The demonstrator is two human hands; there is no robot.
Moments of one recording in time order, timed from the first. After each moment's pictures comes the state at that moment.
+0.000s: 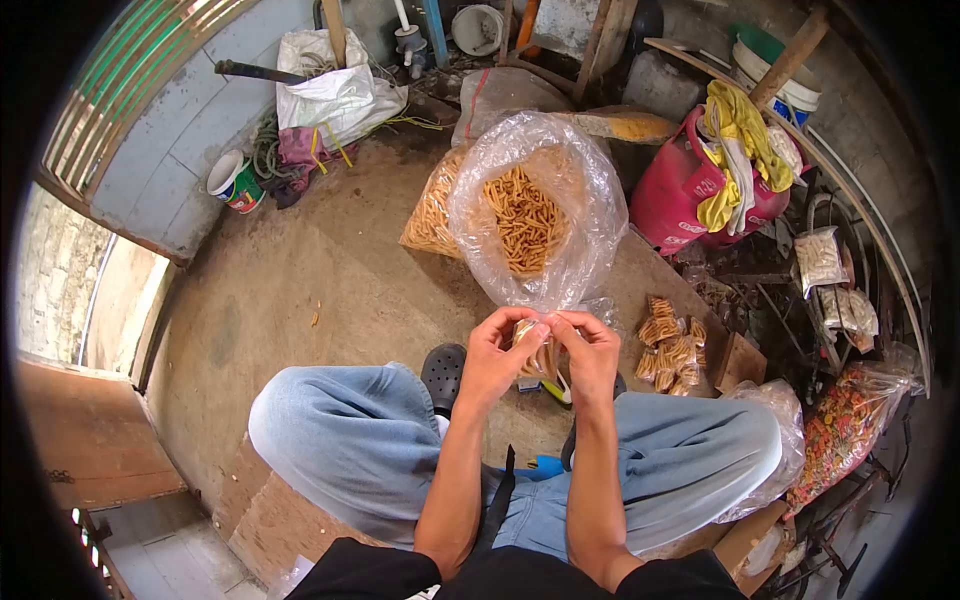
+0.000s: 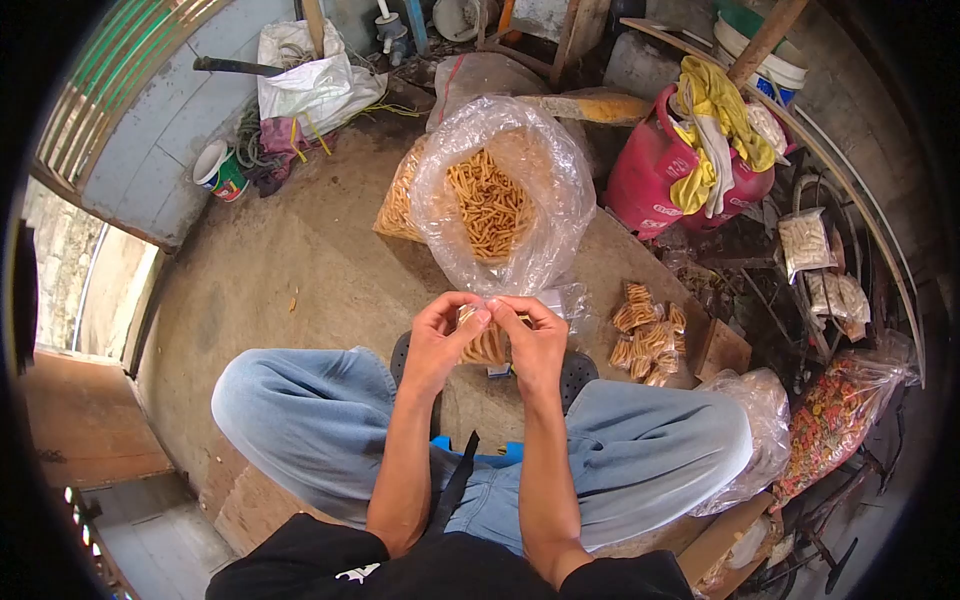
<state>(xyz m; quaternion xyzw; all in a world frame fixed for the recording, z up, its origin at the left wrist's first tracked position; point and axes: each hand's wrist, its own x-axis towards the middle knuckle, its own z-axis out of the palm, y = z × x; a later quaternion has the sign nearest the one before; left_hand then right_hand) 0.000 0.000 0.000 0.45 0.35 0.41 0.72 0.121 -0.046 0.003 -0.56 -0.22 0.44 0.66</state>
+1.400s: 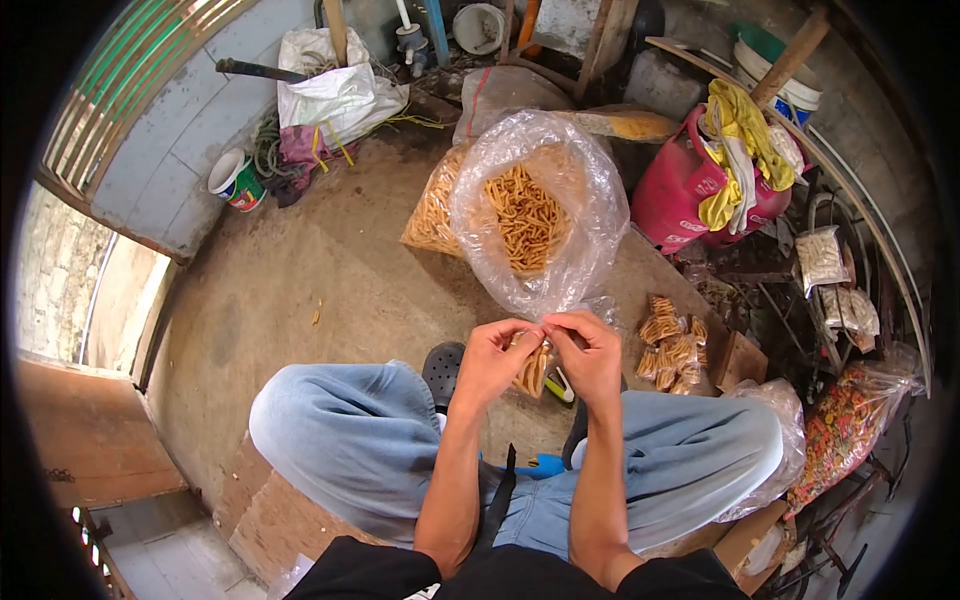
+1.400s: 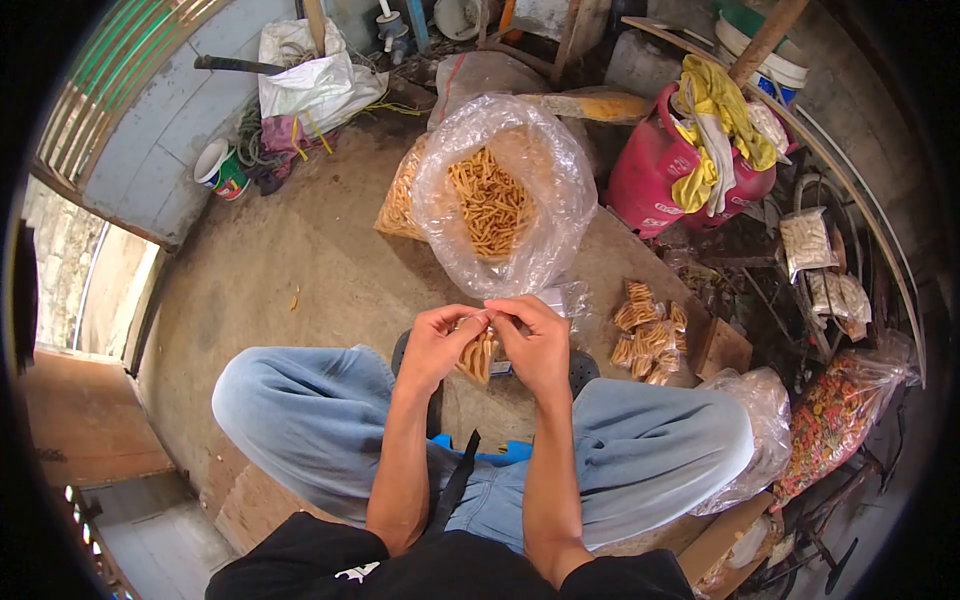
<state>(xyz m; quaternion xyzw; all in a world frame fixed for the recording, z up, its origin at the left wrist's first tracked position) -0.008 0.002 -0.001 0.47 0.39 0.32 0.72 0.129 -0.048 0.004 -0.60 -0.45 0.32 0.58</state>
